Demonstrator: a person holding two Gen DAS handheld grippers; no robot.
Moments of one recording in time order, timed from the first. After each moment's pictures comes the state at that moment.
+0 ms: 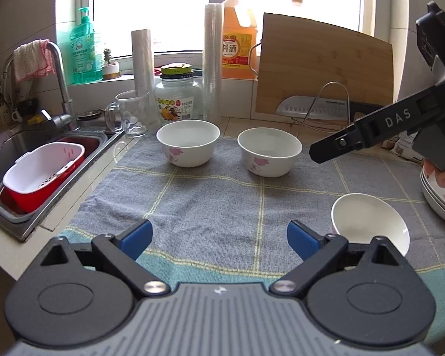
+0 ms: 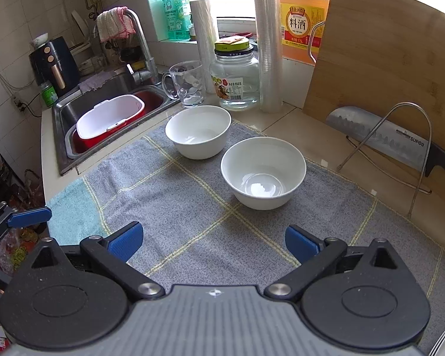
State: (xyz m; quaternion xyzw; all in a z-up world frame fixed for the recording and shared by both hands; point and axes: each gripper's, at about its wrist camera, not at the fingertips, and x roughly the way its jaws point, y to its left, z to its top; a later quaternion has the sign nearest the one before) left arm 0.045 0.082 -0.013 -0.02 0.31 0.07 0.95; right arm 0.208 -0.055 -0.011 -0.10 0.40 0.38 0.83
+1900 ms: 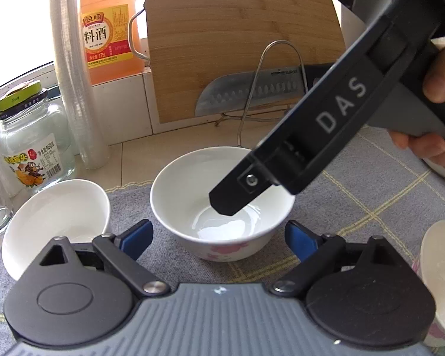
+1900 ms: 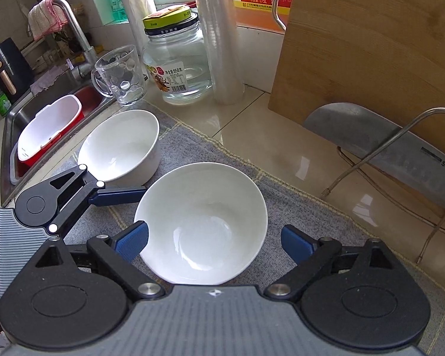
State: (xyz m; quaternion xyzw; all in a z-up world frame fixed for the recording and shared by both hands) left arm 0.241 0.088 -0.074 0.08 0.31 -0.16 0.93; right arm 0.339 -0.010 -0.066 -0.09 0.48 0.33 0.81
